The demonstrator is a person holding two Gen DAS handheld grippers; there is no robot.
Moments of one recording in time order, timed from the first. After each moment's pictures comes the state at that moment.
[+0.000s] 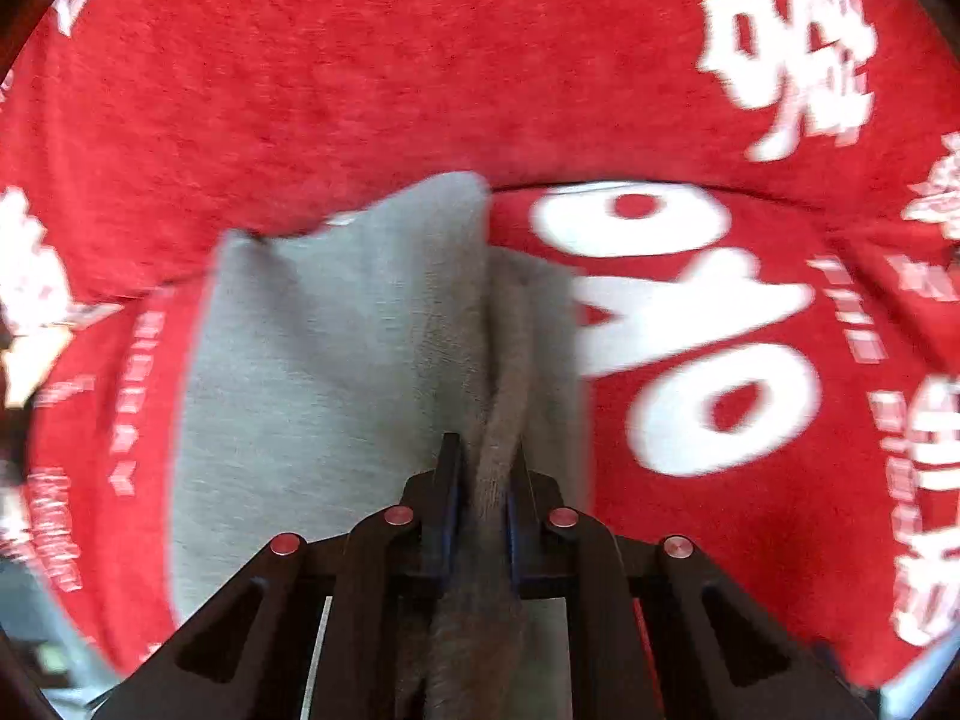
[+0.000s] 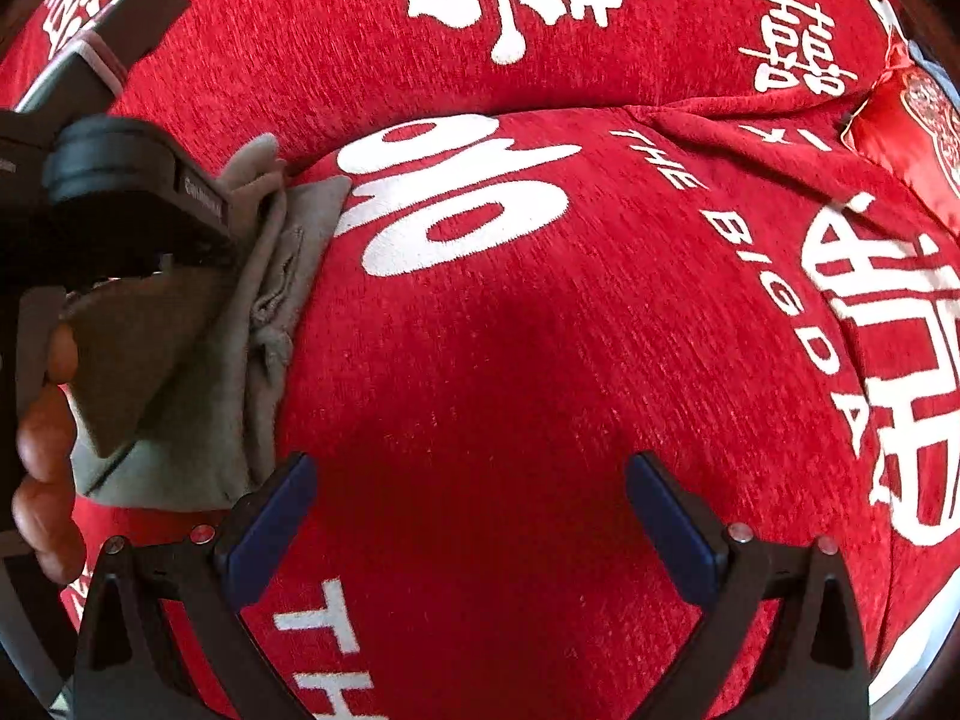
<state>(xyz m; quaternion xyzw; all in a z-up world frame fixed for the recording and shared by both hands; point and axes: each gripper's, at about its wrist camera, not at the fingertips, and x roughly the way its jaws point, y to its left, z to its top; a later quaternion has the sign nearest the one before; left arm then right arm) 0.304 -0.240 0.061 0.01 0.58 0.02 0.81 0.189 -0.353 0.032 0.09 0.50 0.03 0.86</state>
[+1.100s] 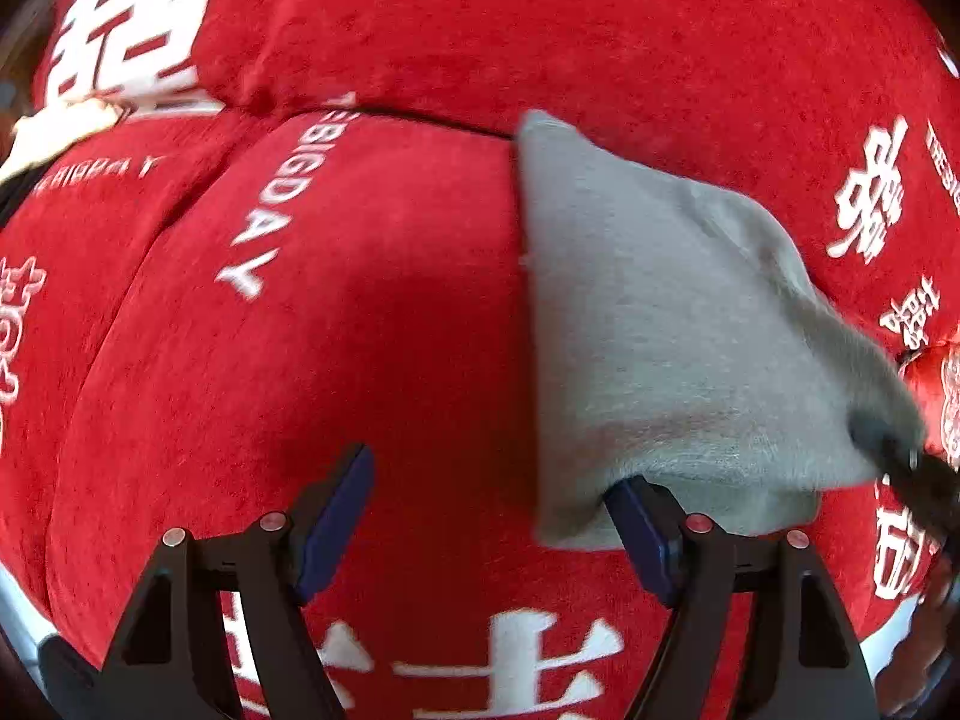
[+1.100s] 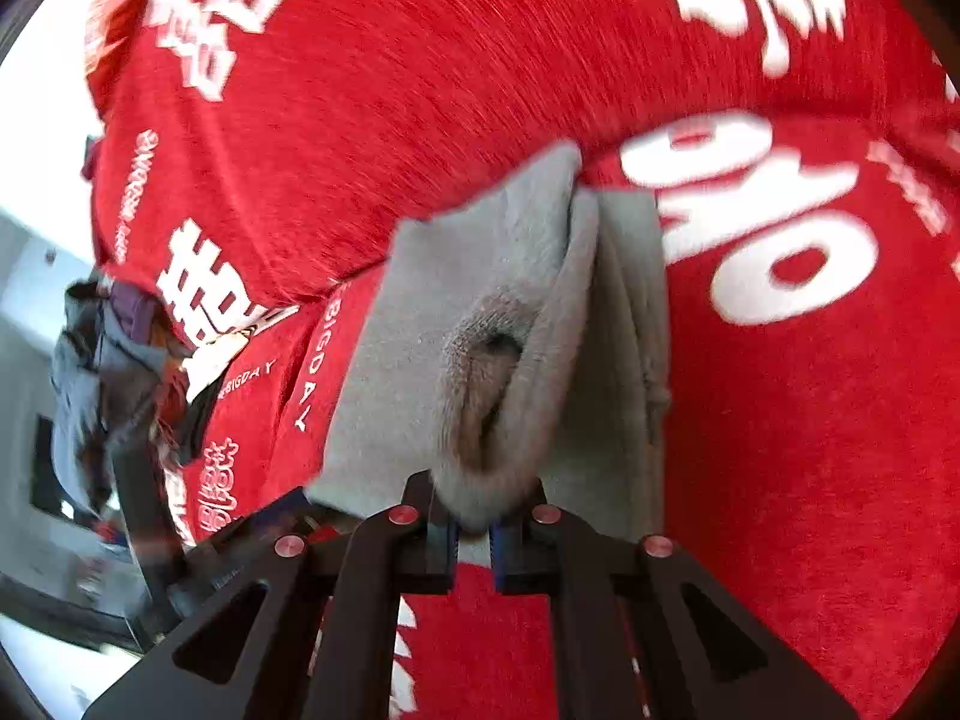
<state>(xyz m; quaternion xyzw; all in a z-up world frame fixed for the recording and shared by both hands) 0.160 -0.012 0.041 -0.16 0.53 0.04 0.83 0.215 -0.261 0.076 0.20 0.49 0.24 0.81</state>
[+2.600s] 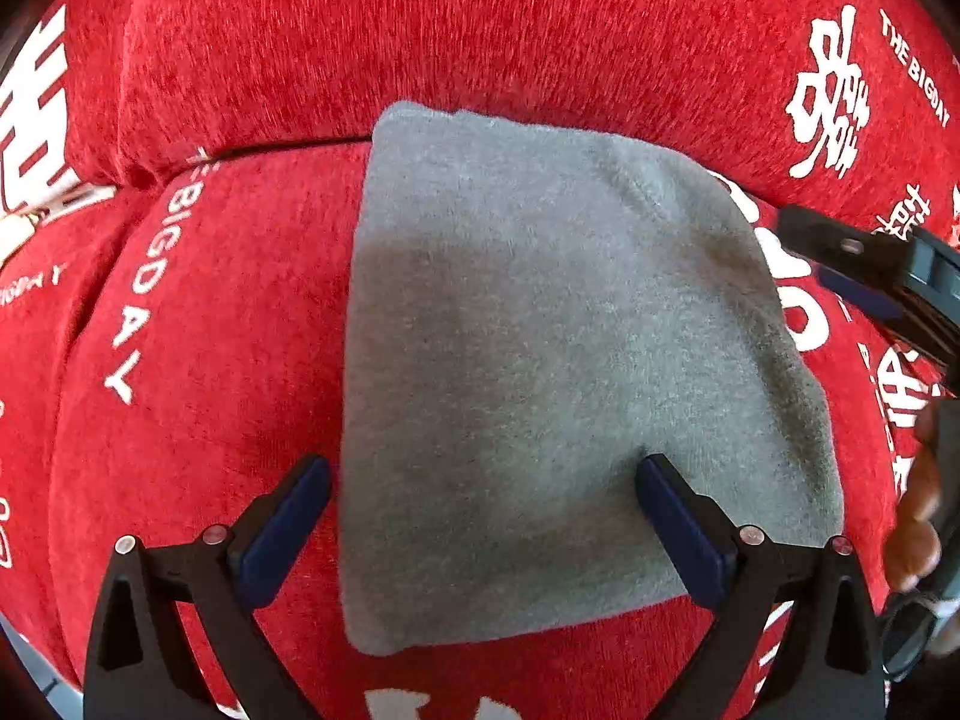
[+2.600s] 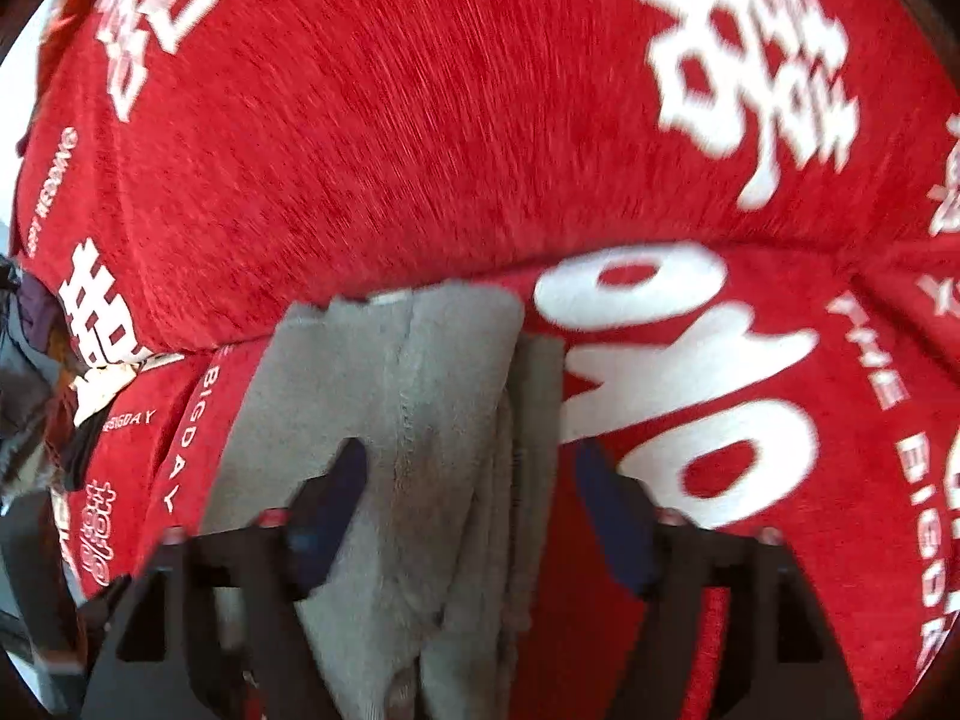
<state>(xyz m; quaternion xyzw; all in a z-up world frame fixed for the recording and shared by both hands) 0.221 -0.092 0.045 -0.07 0.55 -0.02 0.83 0.287 -0.282 0.082 0.09 0.45 0.15 0.88</state>
